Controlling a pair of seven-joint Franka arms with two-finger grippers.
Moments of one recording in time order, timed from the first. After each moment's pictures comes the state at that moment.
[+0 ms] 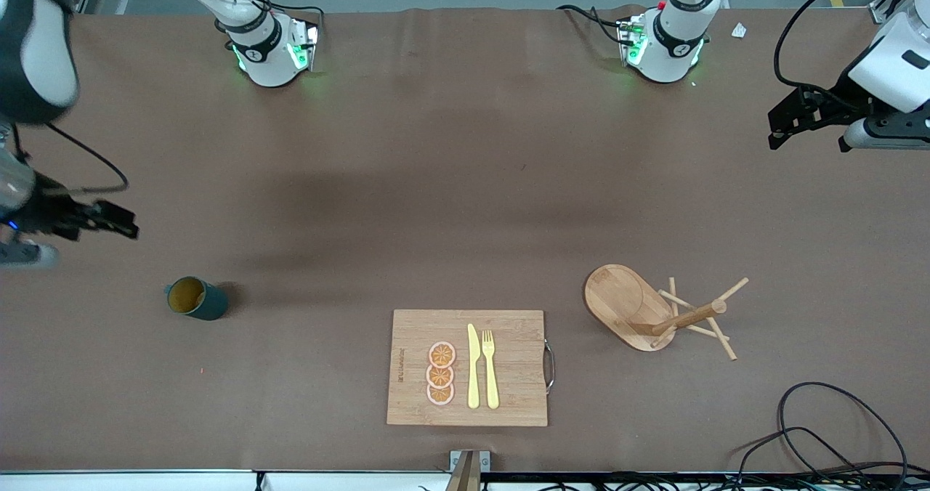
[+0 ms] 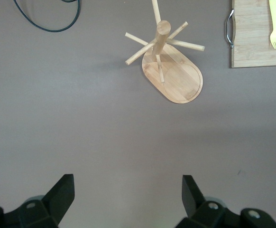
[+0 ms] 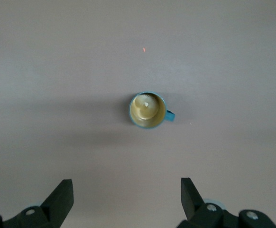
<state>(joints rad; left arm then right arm) -0.07 -0.06 -0.06 -1.59 0.02 1.57 -0.06 -0.05 0.25 -0.01 -1.57 -0.01 1.80 -0.07</state>
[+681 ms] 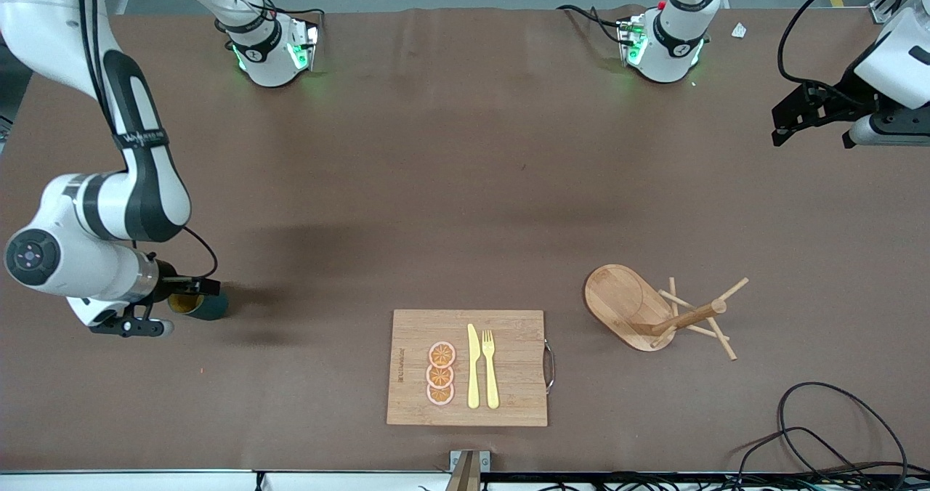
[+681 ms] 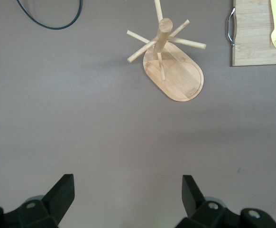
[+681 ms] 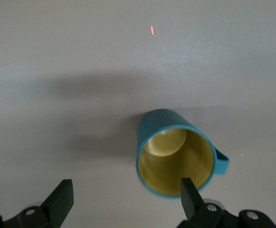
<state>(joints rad) -0.06 -0.06 -0.06 -1.58 0.02 1.55 -0.06 -0.02 0.56 -0.01 -1.62 -0.01 2.09 0.05</state>
